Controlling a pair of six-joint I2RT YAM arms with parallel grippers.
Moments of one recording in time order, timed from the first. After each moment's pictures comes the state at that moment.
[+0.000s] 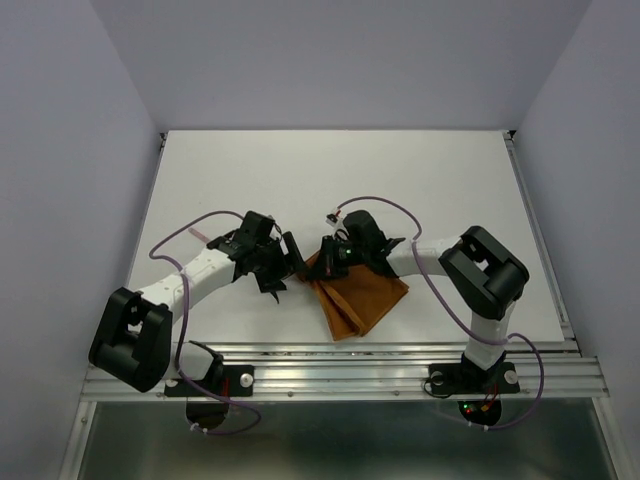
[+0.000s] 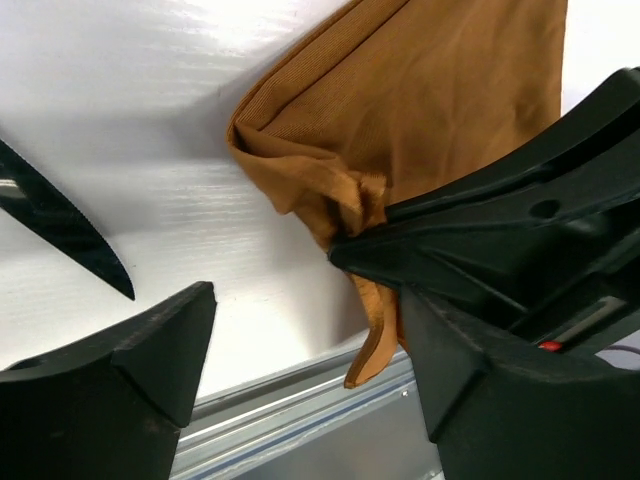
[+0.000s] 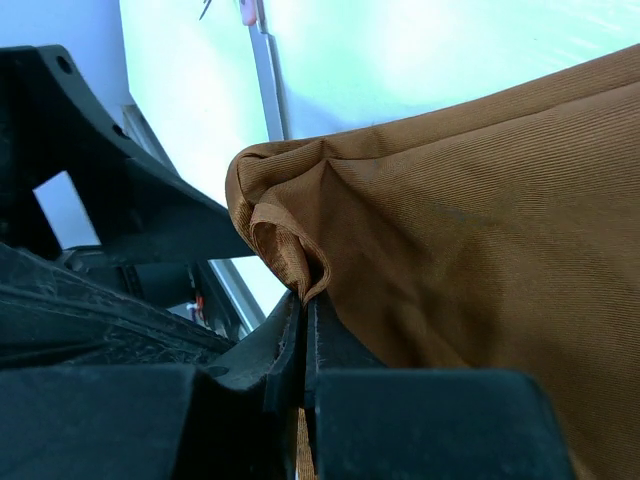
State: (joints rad) left arm -0.48 1.32 0.75 -0.46 0.27 -0.87; right arm 0.75 1.86 0.94 0.30 -0.58 0.86
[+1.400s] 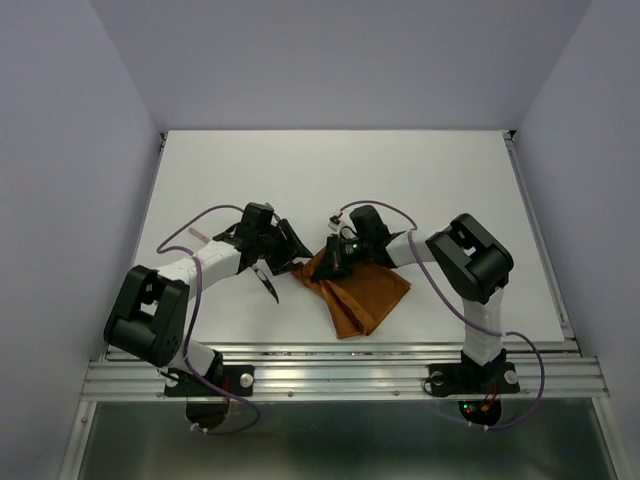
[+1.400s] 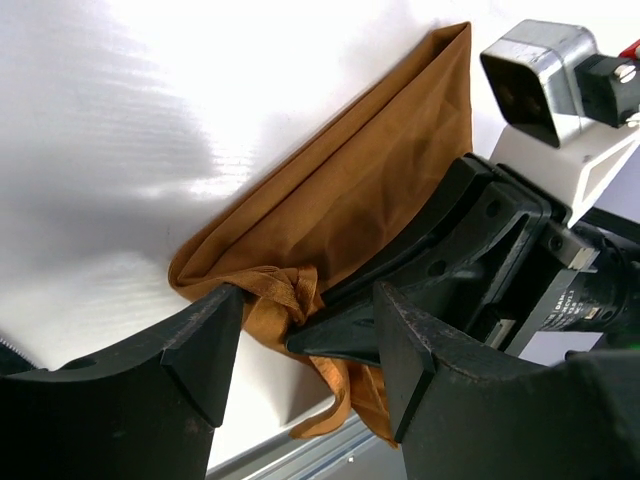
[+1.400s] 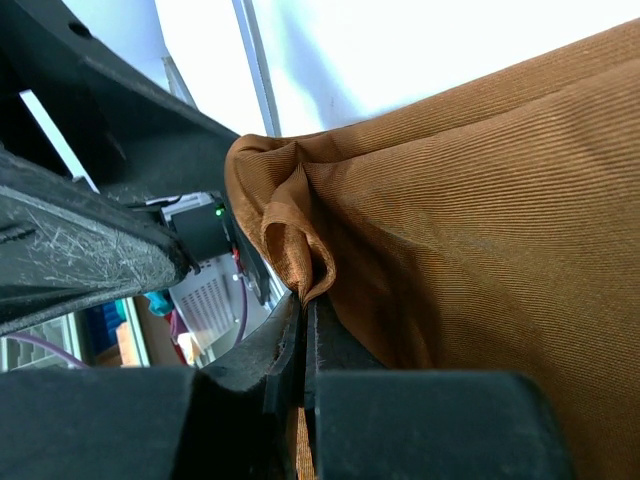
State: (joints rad) left arm -0.43 1.44 0.74 -0.19 0.29 -0.97; right arm 0.63 2.00 0.99 0.30 -0.86 0.91
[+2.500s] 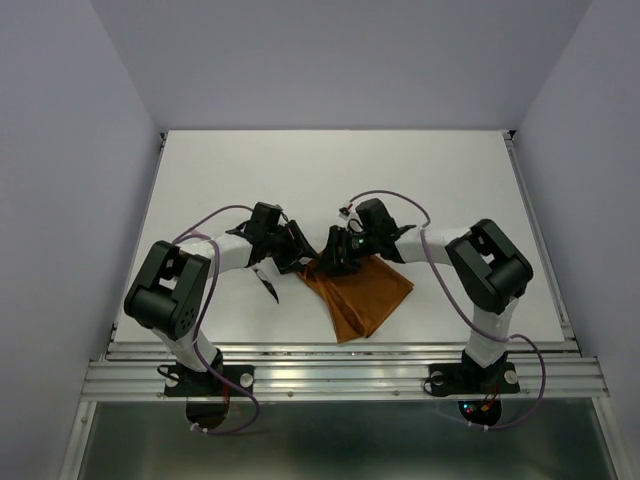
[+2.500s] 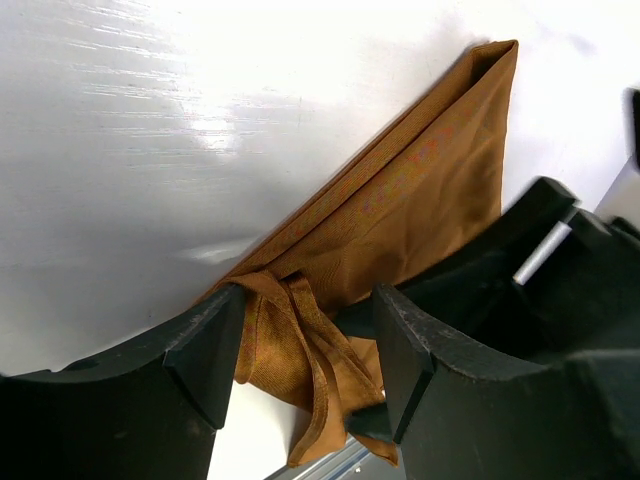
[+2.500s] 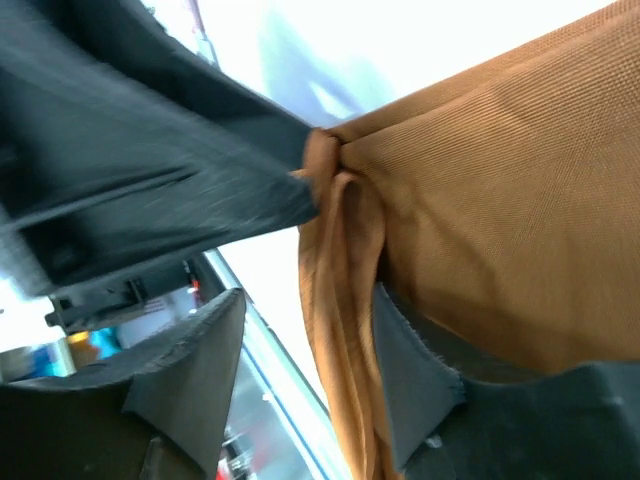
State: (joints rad) left arm -0.43 1.63 0.79 -0.08 0.35 -0.95; right arm 0.61 1.91 1.00 0.13 -0.72 0.81
